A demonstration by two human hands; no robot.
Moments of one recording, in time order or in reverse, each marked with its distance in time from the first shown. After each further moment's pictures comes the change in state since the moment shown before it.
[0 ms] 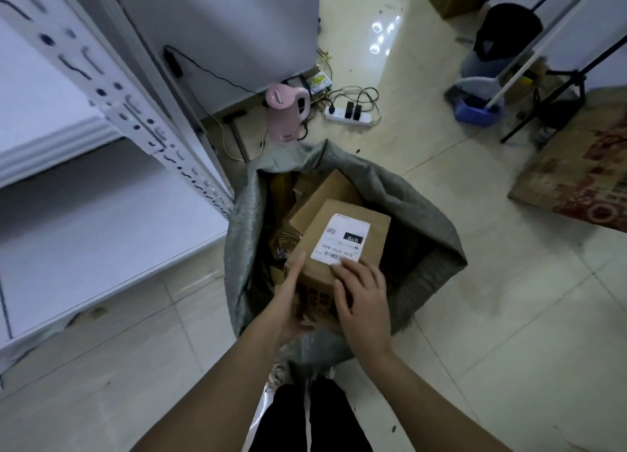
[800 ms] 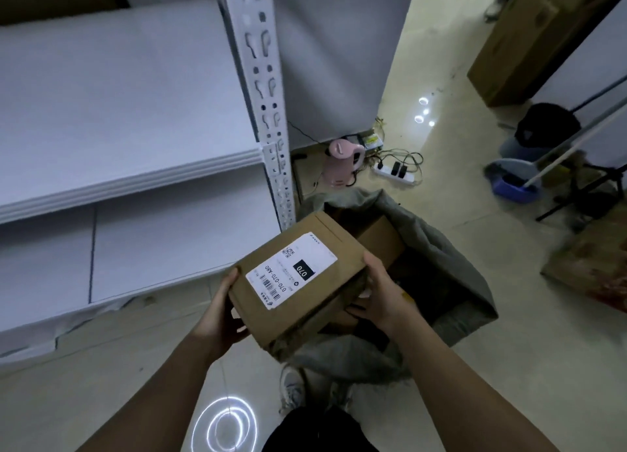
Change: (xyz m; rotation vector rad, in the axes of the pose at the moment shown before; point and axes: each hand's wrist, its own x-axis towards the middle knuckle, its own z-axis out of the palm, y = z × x) left_hand -0.145 0.016 -0.173 -0.100 0.158 0.307; right_hand 0.034 -0.095 -0.014 0.965 -0.602 0.858
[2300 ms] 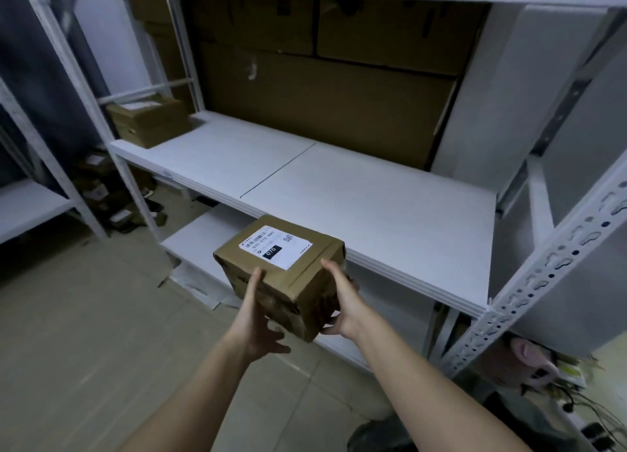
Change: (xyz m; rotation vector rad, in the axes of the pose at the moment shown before) left_hand -0.210 0.037 -0.153 -0.810 0.354 0.384; right_hand -0.131 0.015 0.374 -0.651 -0.566 0.009
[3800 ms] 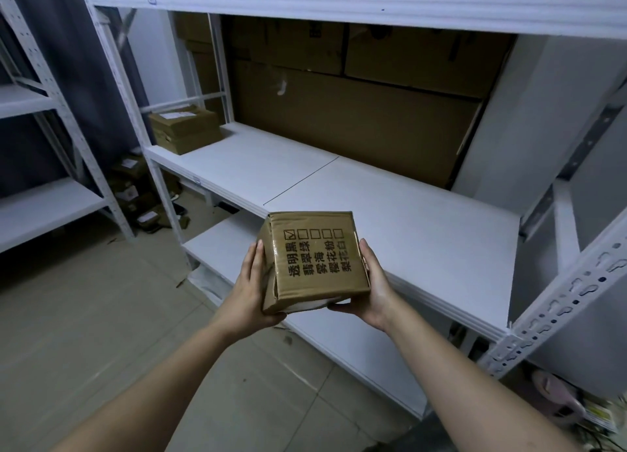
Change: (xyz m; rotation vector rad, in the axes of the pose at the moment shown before) left_hand -0.017 0.039 -0.046 1.407 0.205 1.114; right_hand -0.009 -0.034 -0.004 -0.092 -0.355 -0.211
